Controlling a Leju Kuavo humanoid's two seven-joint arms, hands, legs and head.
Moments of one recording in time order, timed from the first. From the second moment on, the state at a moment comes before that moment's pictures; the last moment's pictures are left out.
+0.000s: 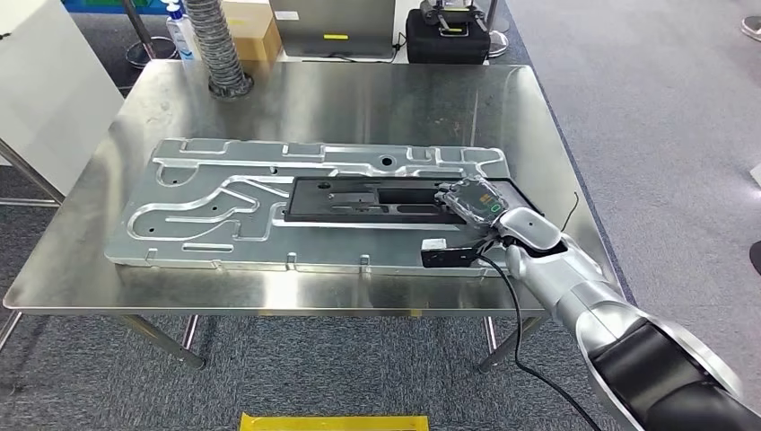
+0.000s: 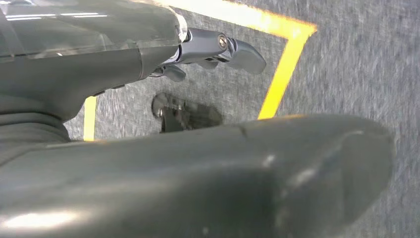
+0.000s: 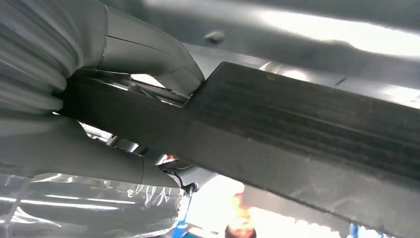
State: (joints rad) left arm -0.16 -0.12 1.25 -0.21 -0.95 -0.08 -0.35; right arm -0.91 -0.22 0.74 -0.53 1.00 -0.32 -0.36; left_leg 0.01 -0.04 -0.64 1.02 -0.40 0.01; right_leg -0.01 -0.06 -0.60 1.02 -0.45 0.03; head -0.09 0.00
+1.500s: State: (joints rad) left arm -0.09 -0.11 1.26 -0.21 -0.87 -0.15 -0.42; right arm -0.30 0.19 -0.47 -1.70 0.29 -0.37 -0.65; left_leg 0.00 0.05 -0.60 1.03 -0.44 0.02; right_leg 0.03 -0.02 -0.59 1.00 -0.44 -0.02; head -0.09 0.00
